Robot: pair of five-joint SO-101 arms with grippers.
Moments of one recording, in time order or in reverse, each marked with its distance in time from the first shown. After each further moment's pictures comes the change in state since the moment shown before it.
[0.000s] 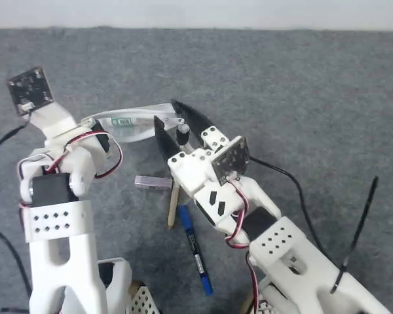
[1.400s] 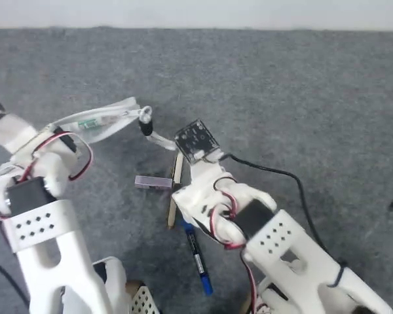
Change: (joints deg) left arm -13.6 0.0 0.8 -0.7 3.5; right arm -4.7 4.0 -16.4 63.1 -11.7
